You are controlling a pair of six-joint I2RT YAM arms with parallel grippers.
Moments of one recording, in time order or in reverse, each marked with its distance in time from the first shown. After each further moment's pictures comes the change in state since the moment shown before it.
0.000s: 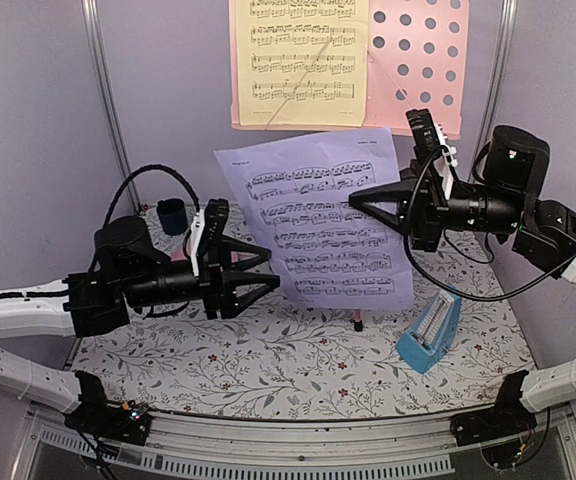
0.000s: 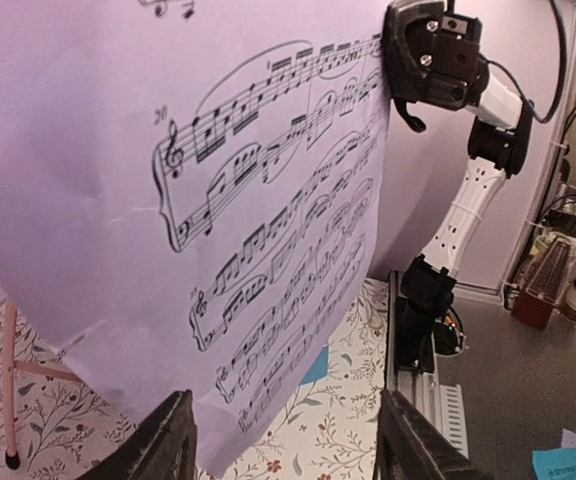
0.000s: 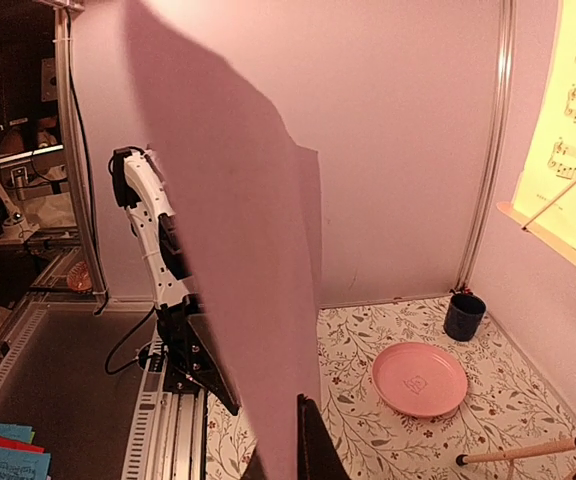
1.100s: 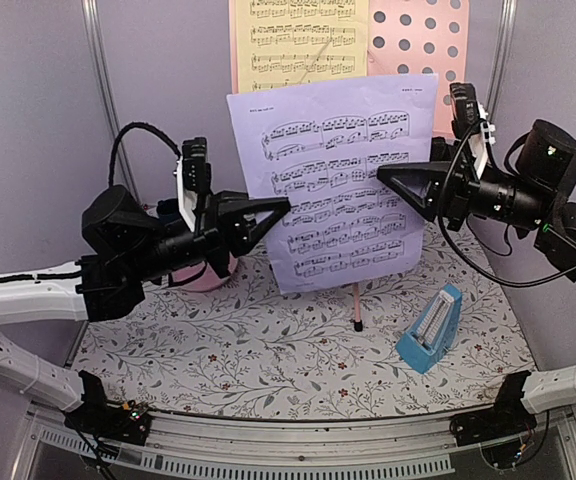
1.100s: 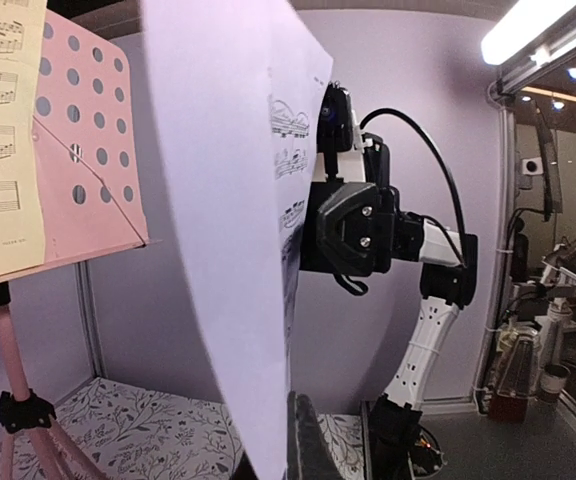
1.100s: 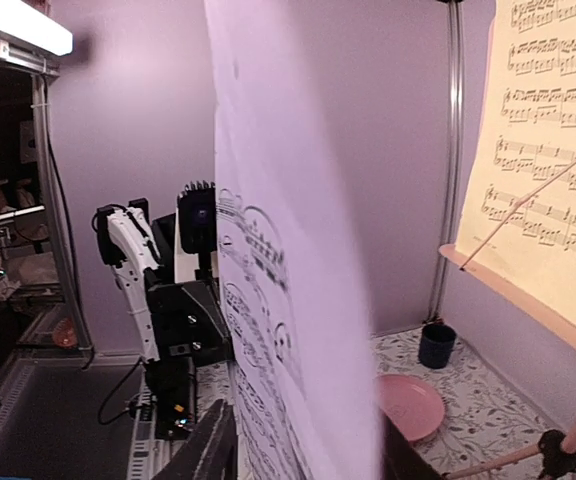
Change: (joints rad) left arm -0.032 0.137 0.152 0.364 0.070 -0.035; right arm -0.036 -0.077 -0.004 0.074 0.037 0.099
